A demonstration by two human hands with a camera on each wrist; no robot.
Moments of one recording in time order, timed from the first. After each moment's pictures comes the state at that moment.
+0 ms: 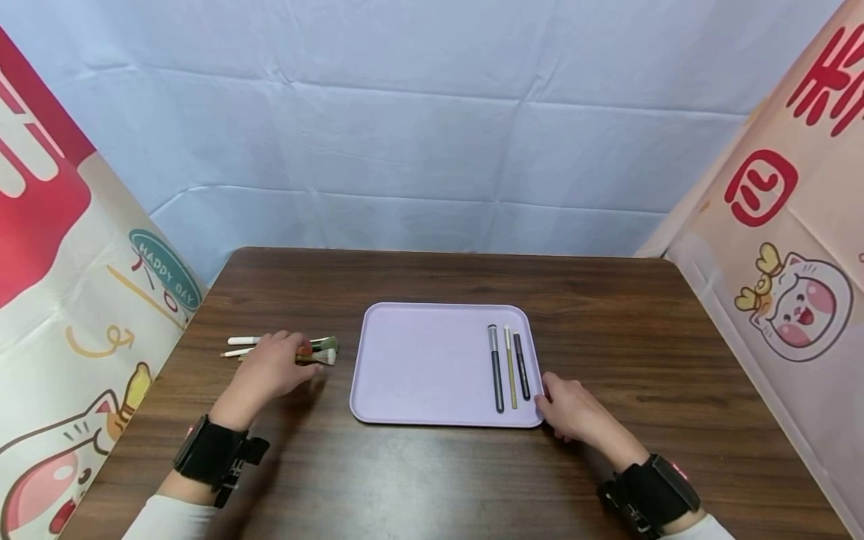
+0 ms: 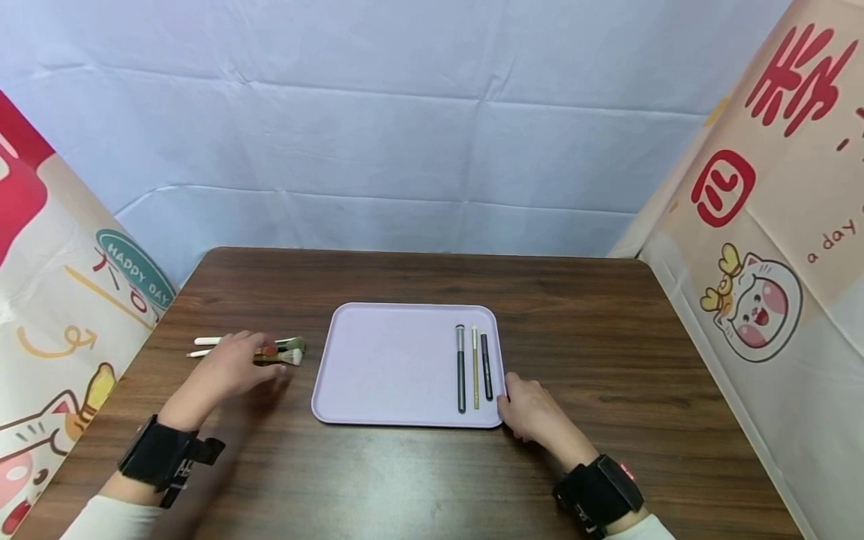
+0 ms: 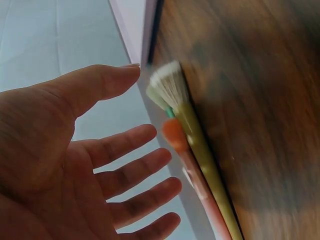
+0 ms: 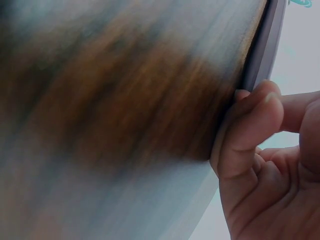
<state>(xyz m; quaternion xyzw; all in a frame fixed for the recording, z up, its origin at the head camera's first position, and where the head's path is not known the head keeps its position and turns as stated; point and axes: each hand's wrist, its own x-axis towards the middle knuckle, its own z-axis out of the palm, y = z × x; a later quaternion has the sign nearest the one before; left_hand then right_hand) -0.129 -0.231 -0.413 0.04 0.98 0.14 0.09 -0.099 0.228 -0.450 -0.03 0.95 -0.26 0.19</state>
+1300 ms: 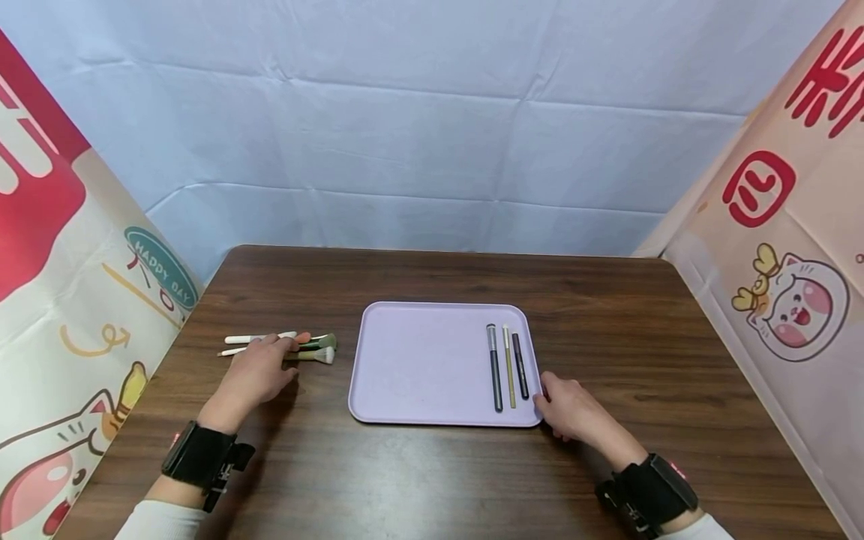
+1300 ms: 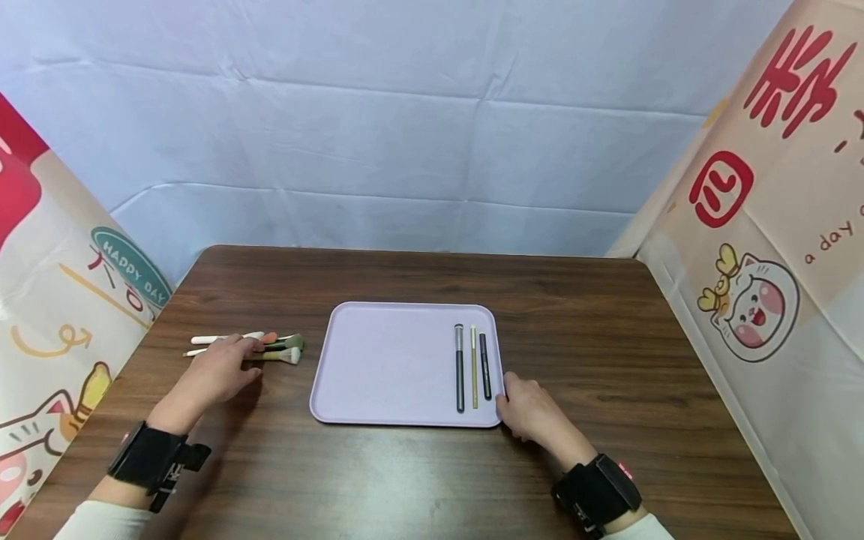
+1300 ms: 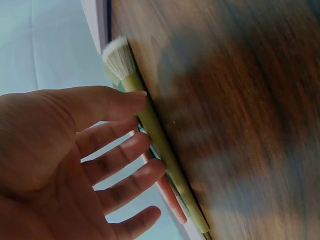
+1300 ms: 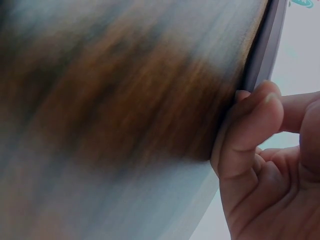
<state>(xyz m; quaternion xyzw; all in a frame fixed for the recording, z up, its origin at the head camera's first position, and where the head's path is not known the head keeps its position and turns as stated) -0.129 -0.254 -0.434 0.07 0.99 0.11 0.07 -0.099 0.227 -0.448 -0.02 0.95 -0.26 0.20</state>
